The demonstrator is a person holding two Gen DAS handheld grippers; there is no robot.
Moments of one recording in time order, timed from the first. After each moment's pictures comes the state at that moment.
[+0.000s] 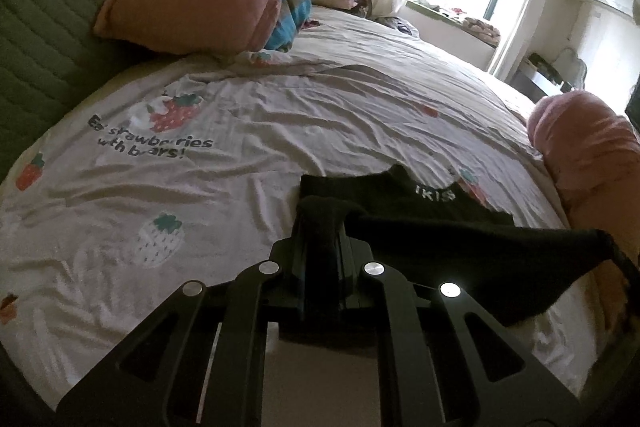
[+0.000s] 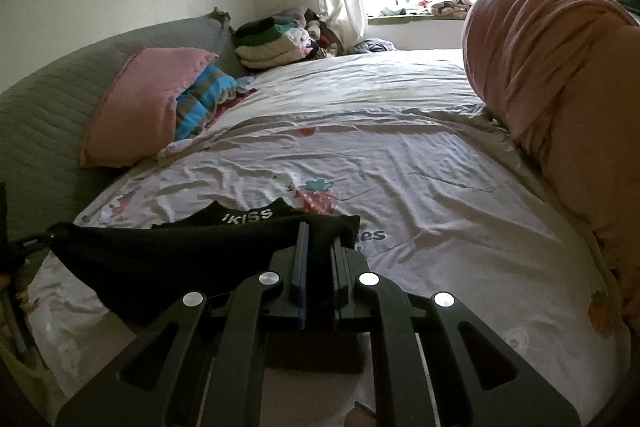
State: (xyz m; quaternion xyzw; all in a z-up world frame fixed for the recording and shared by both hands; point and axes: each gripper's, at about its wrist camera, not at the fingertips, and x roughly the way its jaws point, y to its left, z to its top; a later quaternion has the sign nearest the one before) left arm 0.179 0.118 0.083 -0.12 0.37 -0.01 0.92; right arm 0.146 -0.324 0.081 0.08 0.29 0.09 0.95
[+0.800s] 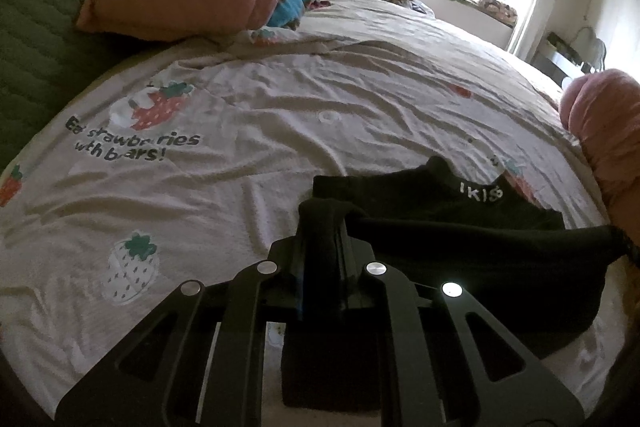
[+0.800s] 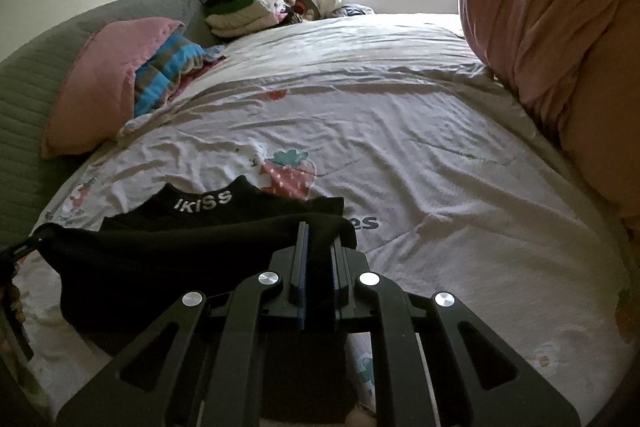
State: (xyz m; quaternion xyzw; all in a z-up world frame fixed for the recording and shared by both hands) left arm 0.242 0.109 0.031 -0.08 0.39 0.02 0.92; right arm 0.217 -0.313 0.024 0.08 0.35 0.05 0.93
